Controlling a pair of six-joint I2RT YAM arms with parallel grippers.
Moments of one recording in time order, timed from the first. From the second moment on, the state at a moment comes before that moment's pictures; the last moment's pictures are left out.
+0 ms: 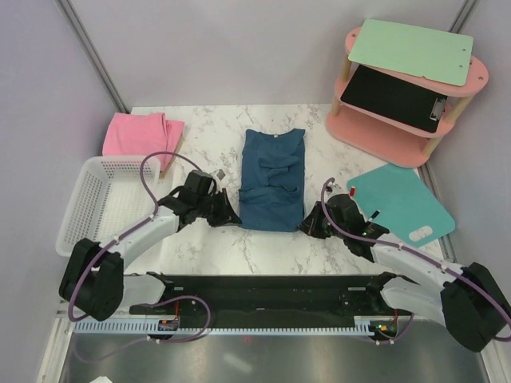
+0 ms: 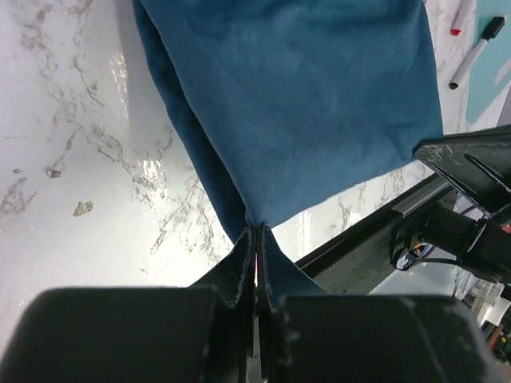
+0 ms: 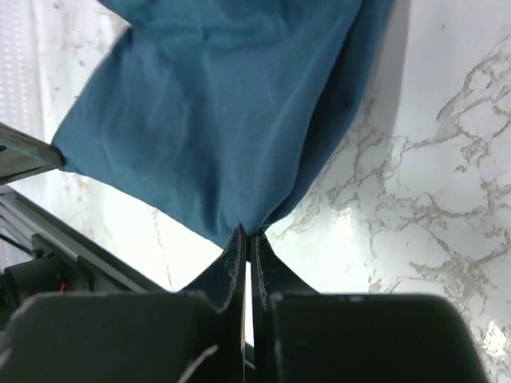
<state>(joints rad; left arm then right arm) -0.47 1.28 0.70 -0.29 0.39 -0.66 0.61 1.08 0.43 -0.01 -0.13 0.79</state>
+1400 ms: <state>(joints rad) -0.28 2.06 1.90 -0.58 0.47 -0.55 0.39 1.80 1.31 -0.02 0.08 0.52</state>
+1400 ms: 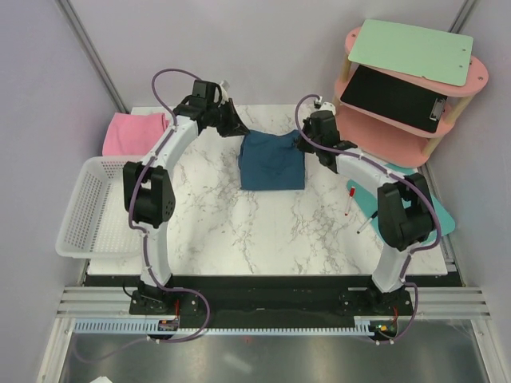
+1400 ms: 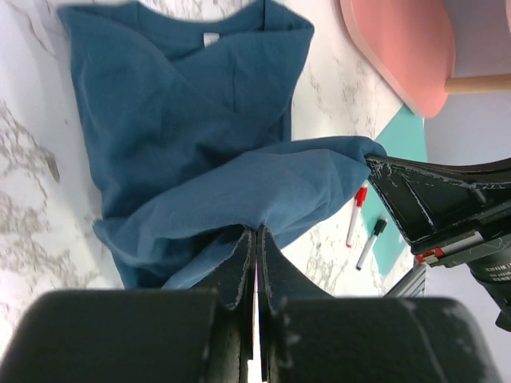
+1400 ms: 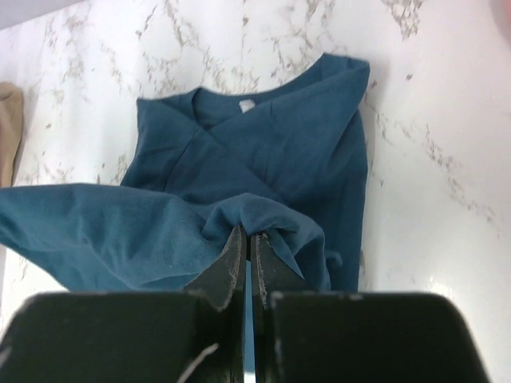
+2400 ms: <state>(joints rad) -0.23 2.14 1.66 -0.35 0.63 -0.59 0.26 2.17 1.54 0.14 0.11 0.58</state>
